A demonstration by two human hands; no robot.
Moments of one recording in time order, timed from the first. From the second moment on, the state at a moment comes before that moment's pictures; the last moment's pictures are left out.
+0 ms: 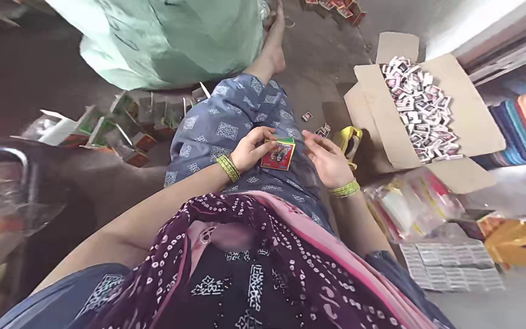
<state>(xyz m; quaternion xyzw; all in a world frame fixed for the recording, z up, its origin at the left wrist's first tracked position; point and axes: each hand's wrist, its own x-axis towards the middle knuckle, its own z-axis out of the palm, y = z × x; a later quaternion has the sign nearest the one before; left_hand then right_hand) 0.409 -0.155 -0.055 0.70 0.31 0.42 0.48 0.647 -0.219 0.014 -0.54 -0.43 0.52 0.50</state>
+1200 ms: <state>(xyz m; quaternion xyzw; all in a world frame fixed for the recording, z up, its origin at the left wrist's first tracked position) 0.403 -0.146 -0.051 0.51 0.35 0.49 0.62 0.623 -0.173 0.005 -0.59 -0.62 0.47 0.22</state>
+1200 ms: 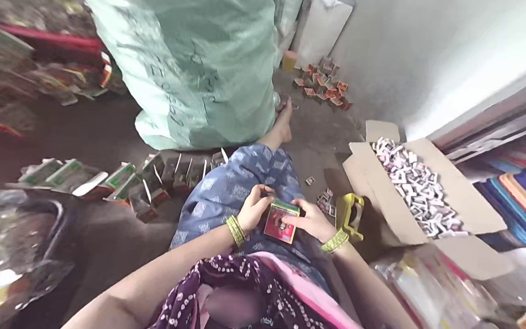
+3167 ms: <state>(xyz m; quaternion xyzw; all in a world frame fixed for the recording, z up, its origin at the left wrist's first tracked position) 0.132 -0.089 0.000 0.47 0.80 0.36 -0.09 0.592 -0.140 -0.065 -0.49 -0.70 0.34 0.39</state>
